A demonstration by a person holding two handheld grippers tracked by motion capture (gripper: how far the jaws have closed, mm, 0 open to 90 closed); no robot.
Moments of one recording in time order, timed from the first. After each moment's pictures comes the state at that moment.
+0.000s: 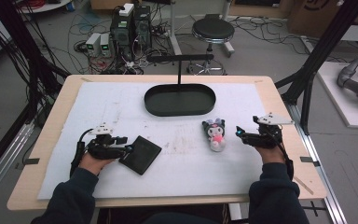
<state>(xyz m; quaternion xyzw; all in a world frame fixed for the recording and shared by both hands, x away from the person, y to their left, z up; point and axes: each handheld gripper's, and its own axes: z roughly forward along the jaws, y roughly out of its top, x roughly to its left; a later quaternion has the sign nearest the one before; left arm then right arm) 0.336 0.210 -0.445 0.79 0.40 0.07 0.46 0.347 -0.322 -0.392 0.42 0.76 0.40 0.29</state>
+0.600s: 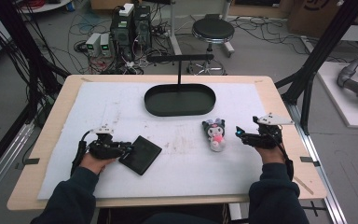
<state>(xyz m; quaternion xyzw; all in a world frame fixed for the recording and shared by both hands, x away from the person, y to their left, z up) 0.342 0.213 -0.452 0.78 0.41 0.03 0.47 0.346 -0.322 -0.391 0.42 0.76 0.40 0.29</state>
